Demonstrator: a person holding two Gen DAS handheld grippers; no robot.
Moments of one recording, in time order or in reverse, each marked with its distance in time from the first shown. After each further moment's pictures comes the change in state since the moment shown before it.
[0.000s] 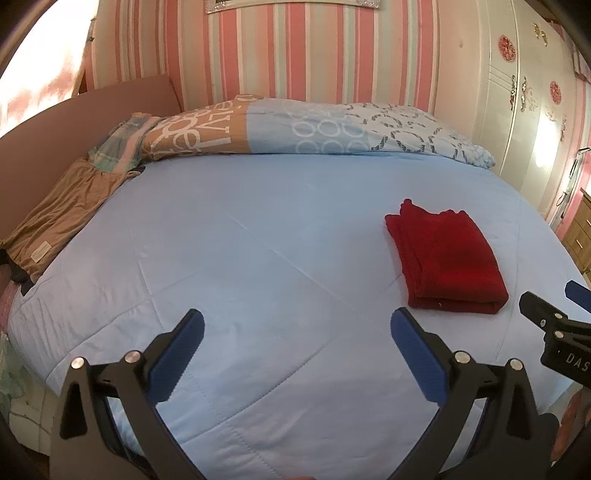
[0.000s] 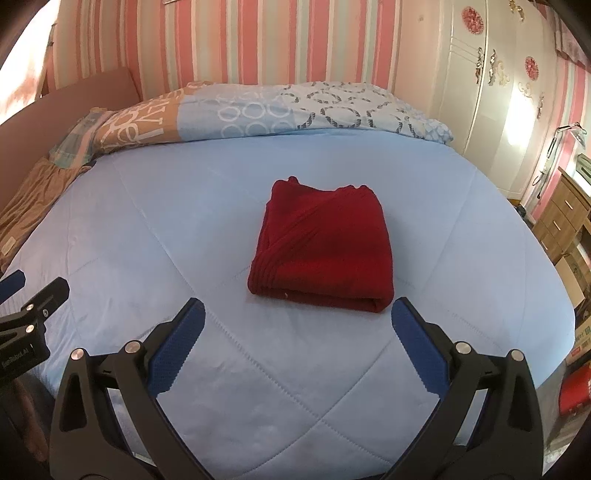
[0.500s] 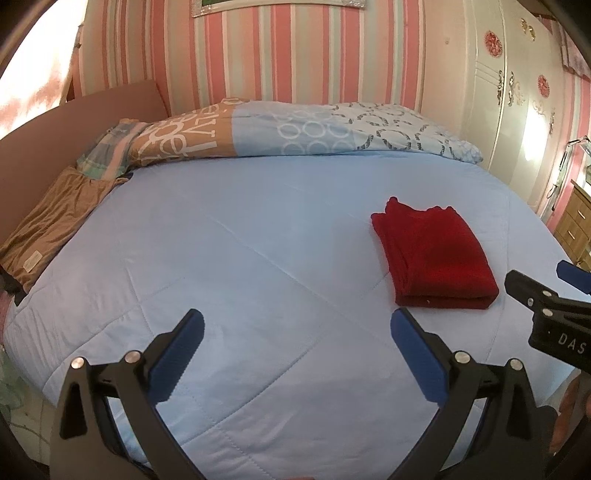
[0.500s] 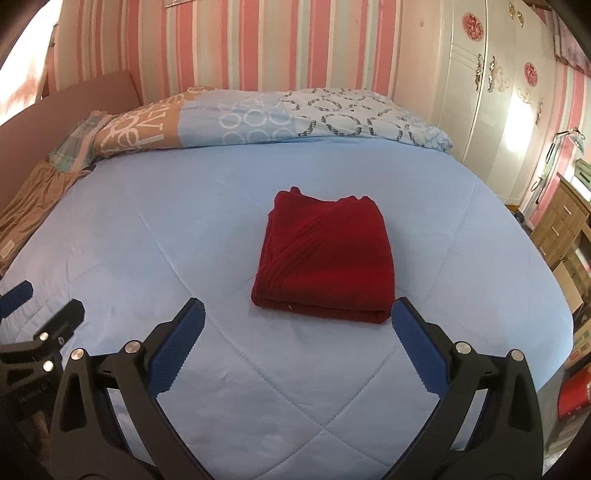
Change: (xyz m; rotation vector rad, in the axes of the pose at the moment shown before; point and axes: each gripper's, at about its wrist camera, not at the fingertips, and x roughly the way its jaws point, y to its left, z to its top) left arm -0.001 -0.010 0.002 0.035 -0.005 -0.037; right arm -0.003 0.006 0.010 -0.004 -0.027 -0.014
